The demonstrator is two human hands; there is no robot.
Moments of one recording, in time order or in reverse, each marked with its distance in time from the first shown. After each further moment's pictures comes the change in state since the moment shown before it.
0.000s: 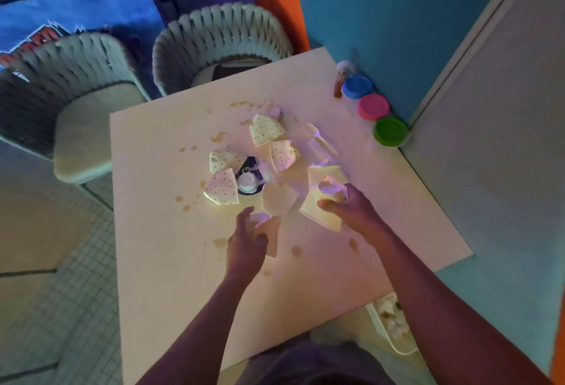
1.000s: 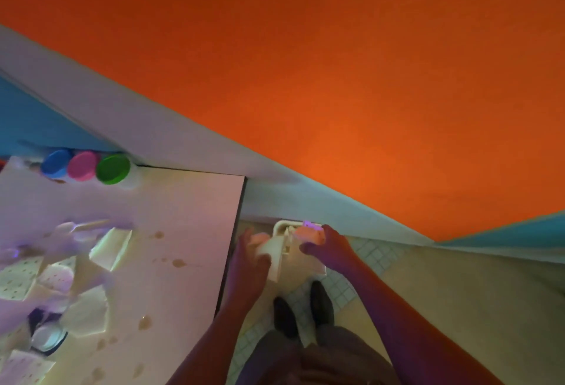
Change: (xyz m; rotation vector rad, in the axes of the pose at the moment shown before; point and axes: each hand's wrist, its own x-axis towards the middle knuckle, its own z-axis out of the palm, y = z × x) left_hand -0.189 0.080 0.220 0.419 -0.780 0.664; right_hand -0.271 0.279 -0.090 0.426 0.514 0.530
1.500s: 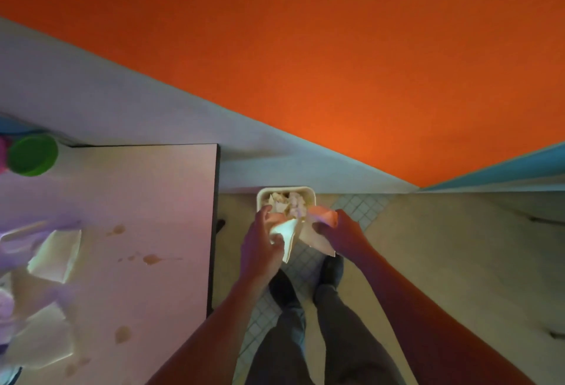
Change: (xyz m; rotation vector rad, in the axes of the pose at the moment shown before) left_hand 0.041 -0.051 0.065 0.138 -0.186 0.147; right_hand 0.018 0.063 0.040 0.087 0.192 0.260
